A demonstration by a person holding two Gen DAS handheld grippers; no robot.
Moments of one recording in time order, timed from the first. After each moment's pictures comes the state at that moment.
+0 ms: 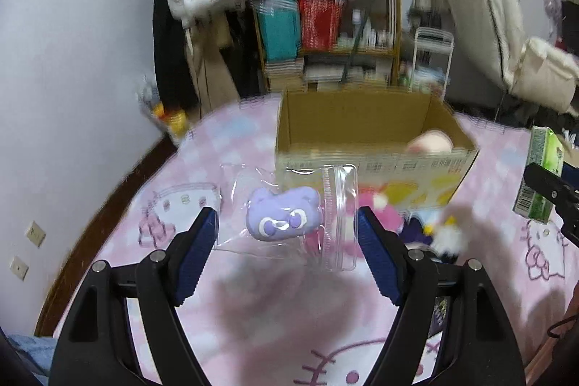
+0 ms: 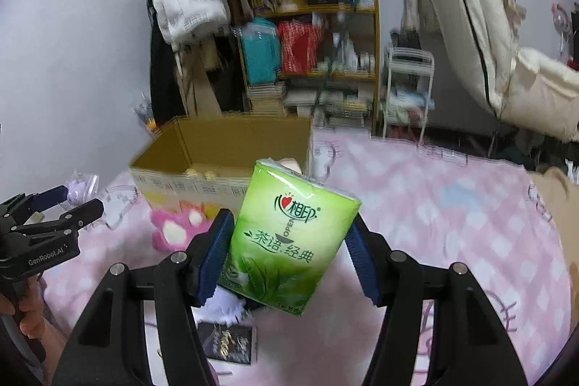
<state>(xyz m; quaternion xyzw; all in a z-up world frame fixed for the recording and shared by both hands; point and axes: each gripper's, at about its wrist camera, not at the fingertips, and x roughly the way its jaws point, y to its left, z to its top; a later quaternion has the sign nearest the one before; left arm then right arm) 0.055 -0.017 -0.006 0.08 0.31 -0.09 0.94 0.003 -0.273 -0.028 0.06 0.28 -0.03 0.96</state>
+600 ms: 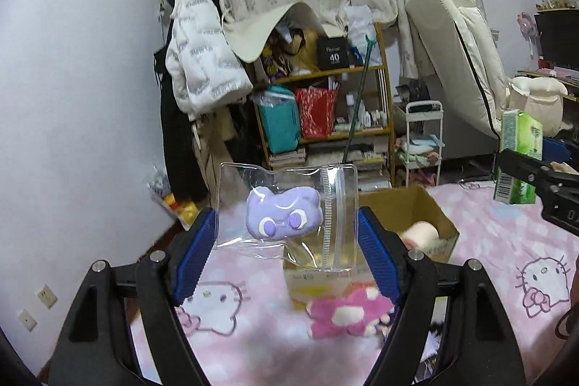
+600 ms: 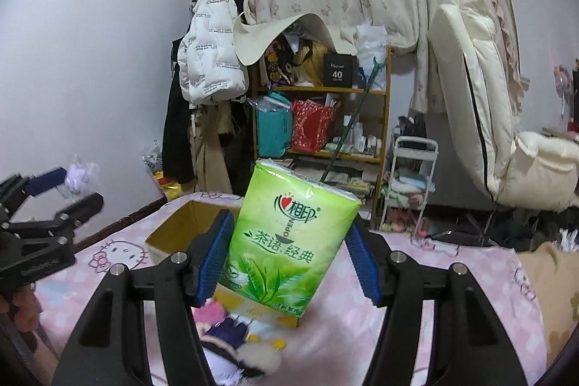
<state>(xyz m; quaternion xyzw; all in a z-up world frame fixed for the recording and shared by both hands) 0.045 -0.031 0.070 0.11 0.15 -0.09 0.98 0.012 -0.260 0.041 0.00 0.16 -0.02 0.99</state>
